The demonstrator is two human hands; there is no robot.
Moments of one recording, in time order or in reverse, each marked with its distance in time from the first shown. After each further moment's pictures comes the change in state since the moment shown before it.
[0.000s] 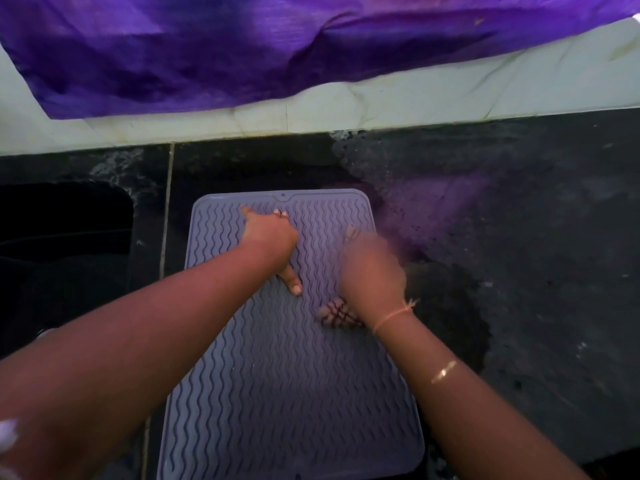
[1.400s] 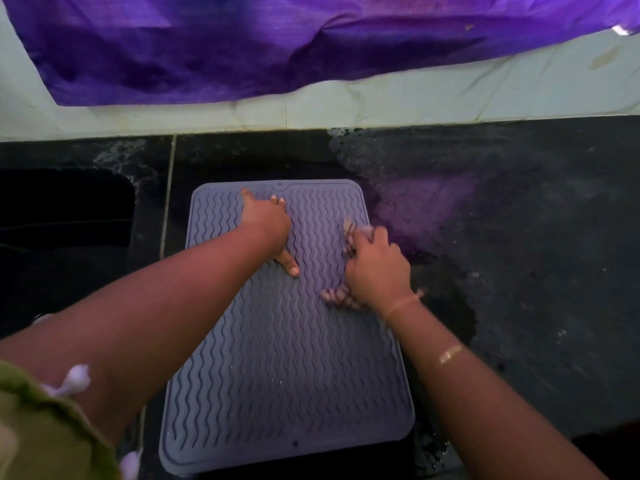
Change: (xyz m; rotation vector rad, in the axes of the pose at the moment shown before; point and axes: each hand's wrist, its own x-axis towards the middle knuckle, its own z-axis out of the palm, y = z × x) left_hand -0.007 0.000 -0.002 0.033 -0.004 -0.074; right_hand -0.008 0.027 0.003 0.056 0.104 -0.109
